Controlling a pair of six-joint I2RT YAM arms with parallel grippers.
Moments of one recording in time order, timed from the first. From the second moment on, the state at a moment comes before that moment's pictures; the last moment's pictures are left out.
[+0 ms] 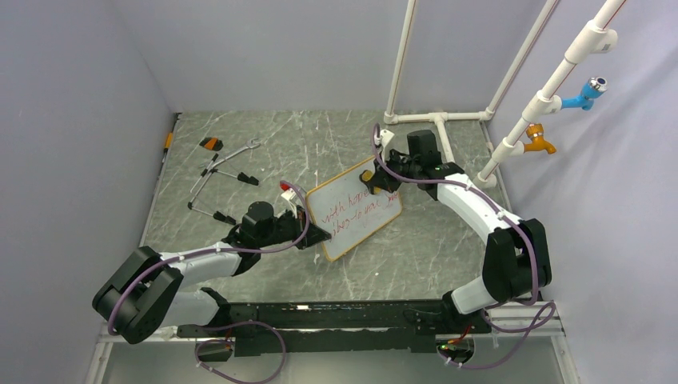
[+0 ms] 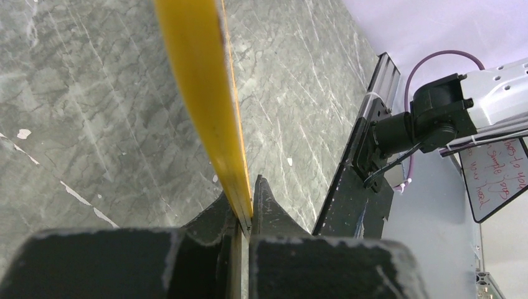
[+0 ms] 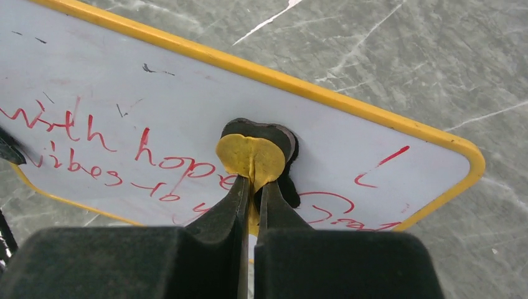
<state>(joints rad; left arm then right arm) -0.64 1.25 0.35 0.65 0.53 -0.56 0.33 1.48 1.06 -0.27 -0.58 -0.35</state>
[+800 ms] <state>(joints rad) -0.64 1.25 0.35 0.65 0.55 -0.55 0.30 1.48 1.05 -0.28 -0.68 -0.36</state>
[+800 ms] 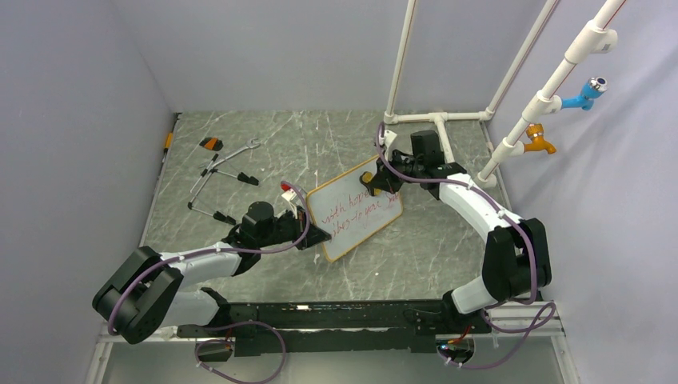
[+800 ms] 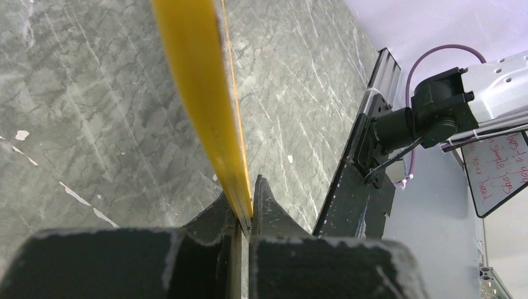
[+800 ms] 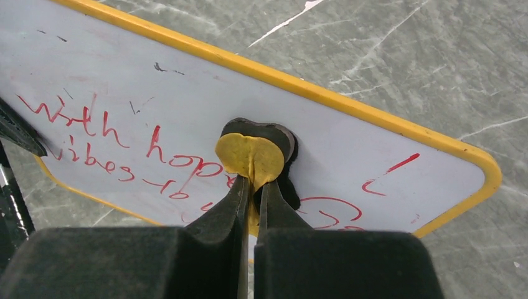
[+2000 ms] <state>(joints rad) -0.64 1.25 0.35 0.65 0.54 -0.56 0.27 1.49 1.05 -0.21 -0.53 -0.28</state>
